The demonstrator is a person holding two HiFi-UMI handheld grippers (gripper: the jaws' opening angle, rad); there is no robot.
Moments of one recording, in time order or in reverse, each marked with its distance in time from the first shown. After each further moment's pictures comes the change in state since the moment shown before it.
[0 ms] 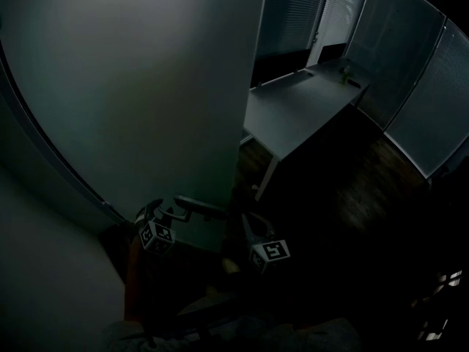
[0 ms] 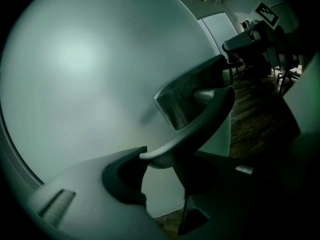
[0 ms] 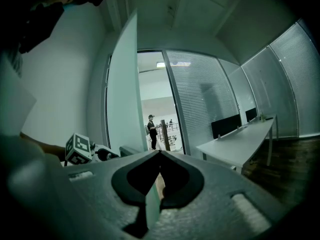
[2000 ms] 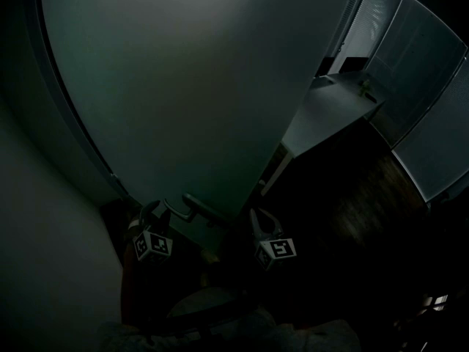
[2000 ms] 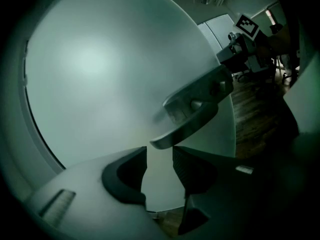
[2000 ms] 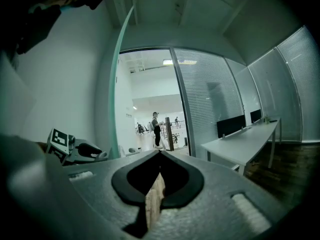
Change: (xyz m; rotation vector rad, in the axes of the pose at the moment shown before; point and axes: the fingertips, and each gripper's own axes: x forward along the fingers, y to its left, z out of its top) left arm -0.109 -0.013 -0.041 -0.033 -0.032 0.095; right arm -0.016 0.037 -0.008 -0.042 0.031 0.037
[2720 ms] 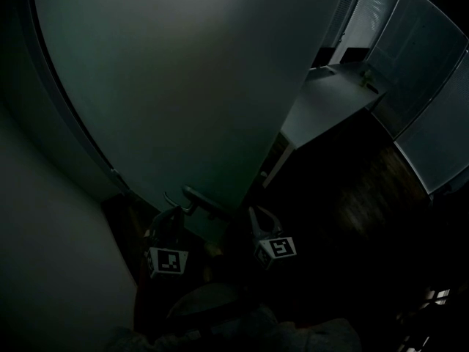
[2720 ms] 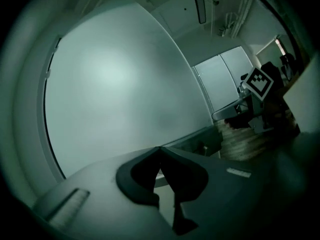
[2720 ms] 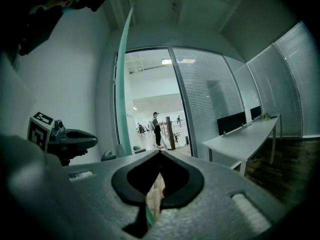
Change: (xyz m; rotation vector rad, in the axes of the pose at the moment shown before) left arm -0.067 -0.014 0.104 -0.221 -0.300 0.055; right arm -0.011 0.013 -0.004 0.029 0.004 0.010
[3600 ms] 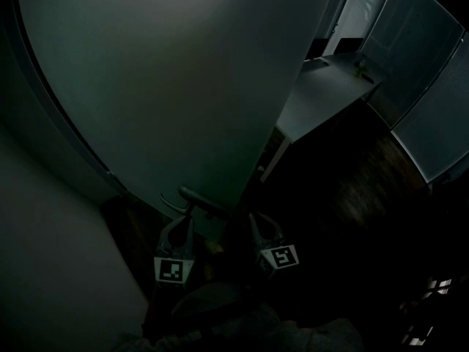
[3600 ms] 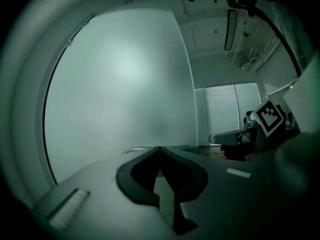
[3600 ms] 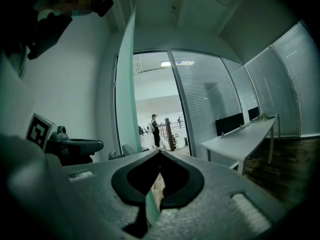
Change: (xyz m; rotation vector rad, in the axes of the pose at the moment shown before) left arm -0.006 -0.037 0.010 -0.371 -0.091 -0.069; right arm -0.027 0.011 0.001 0.005 -0.020 -0.012
